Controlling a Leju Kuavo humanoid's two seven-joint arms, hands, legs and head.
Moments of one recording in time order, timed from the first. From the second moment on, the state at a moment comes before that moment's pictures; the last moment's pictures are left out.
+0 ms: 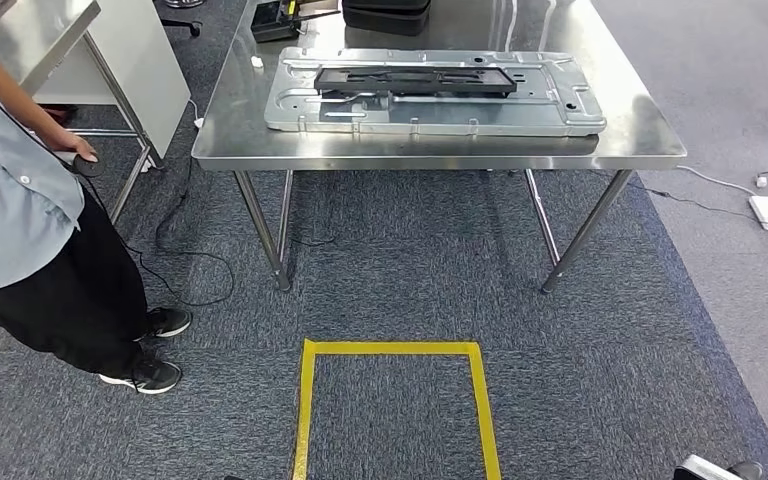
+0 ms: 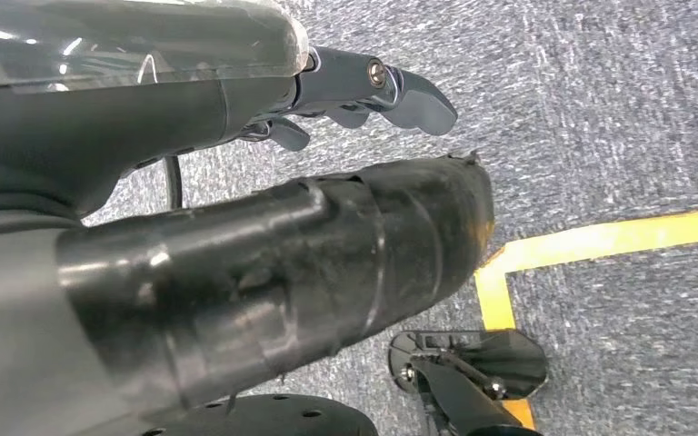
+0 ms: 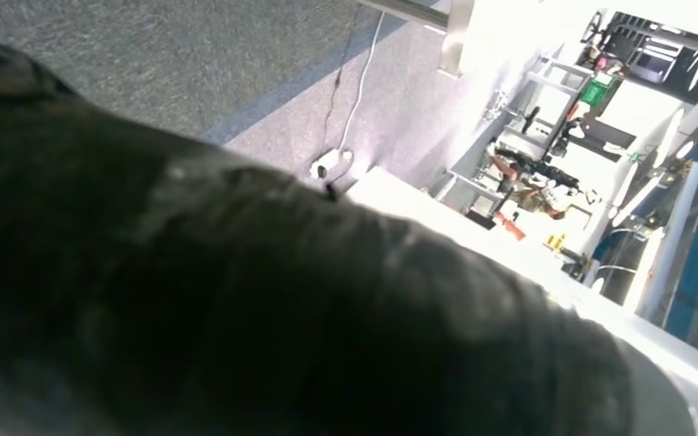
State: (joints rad) left arm -0.06 -0.21 0.64 -0.20 -0.87 0.27 -0.32; right arm 0.34 0.28 -0.17 -1.96 0.33 -0.69 -0.69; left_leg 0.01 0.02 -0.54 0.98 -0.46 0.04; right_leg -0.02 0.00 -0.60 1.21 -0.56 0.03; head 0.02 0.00
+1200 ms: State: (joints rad) left arm -0.06 -0.21 0.66 -0.20 -0.88 0.27 -0.32; right arm 0.37 0.27 -0.18 -2.00 0.31 -0.65 -0.70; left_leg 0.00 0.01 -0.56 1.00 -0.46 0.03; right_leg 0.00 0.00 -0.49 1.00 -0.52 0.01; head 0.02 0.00
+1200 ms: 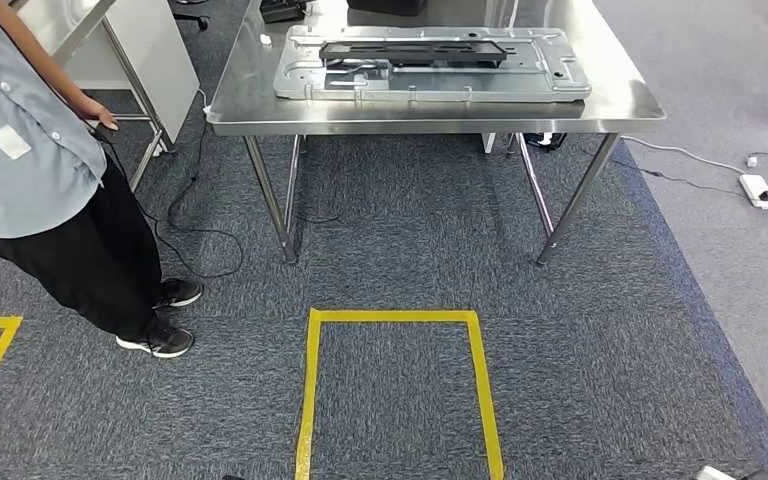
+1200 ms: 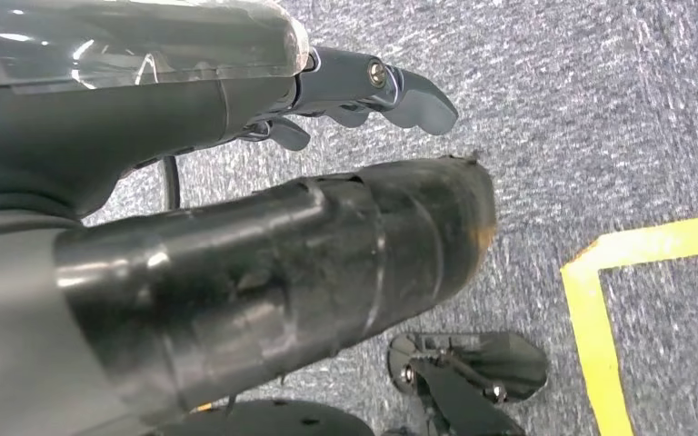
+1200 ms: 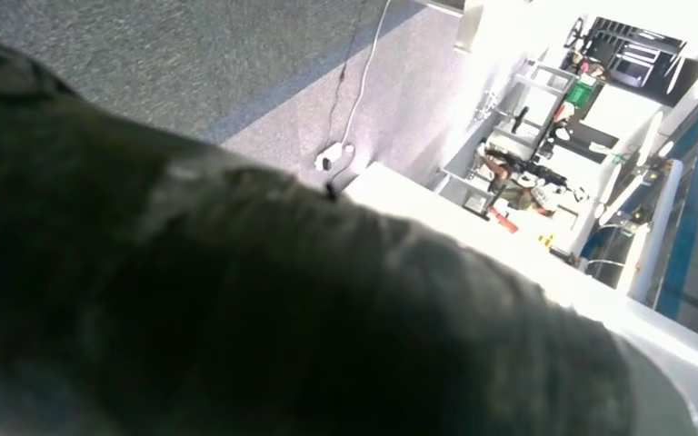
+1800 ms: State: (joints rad) left arm -0.07 -0.21 0.66 -0.20 -0.88 0.27 -0.33; right arm 0.37 0.27 -0.18 -1.99 0.31 -0.64 -0.70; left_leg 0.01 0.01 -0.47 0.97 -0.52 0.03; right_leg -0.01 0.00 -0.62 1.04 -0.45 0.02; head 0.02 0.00
